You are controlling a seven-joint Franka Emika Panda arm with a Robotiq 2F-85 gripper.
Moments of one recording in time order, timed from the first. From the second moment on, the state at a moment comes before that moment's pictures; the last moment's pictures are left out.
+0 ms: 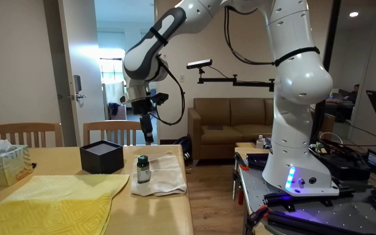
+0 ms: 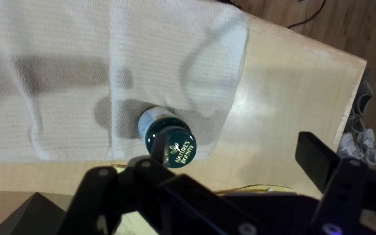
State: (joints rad) arm -0.10 0.29 0.01 -2.12 0.19 2.13 -0.71
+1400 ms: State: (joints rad) arm -0.08 0.59 0.02 -1.88 0.07 2.08 -0.45
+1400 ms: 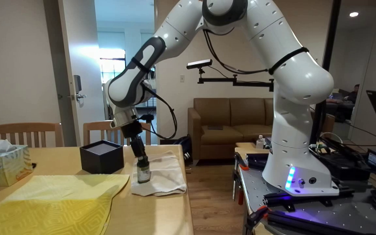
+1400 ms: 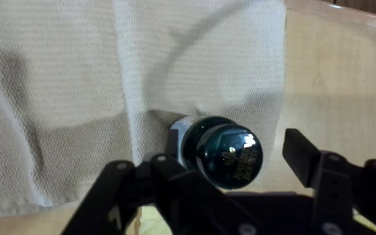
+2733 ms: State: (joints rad) arm -0.06 0.41 0.04 -1.87 -0.06 2.07 -0.47
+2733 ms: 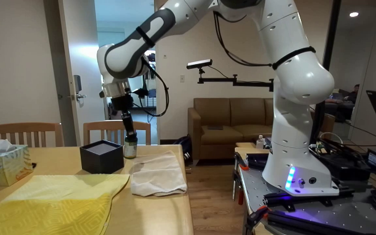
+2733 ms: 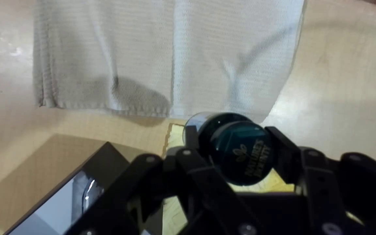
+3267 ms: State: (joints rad) arm -0.06 0.31 0.03 -1.84 -0.13 2.05 -0.53
